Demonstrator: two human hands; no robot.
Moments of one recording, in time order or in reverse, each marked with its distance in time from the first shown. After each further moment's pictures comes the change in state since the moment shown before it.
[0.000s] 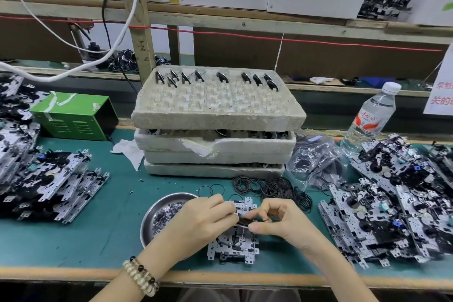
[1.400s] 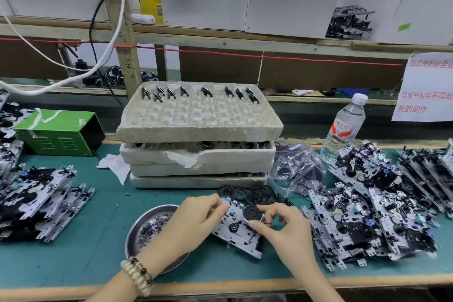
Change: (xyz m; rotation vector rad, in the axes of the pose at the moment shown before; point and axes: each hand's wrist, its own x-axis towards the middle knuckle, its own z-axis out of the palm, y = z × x) left_hand 0.035 0.006 -0.005 -0.551 -0.297 -0.761; right_hand -0.025 0.011 0.001 -0.369 0.651 -0.241
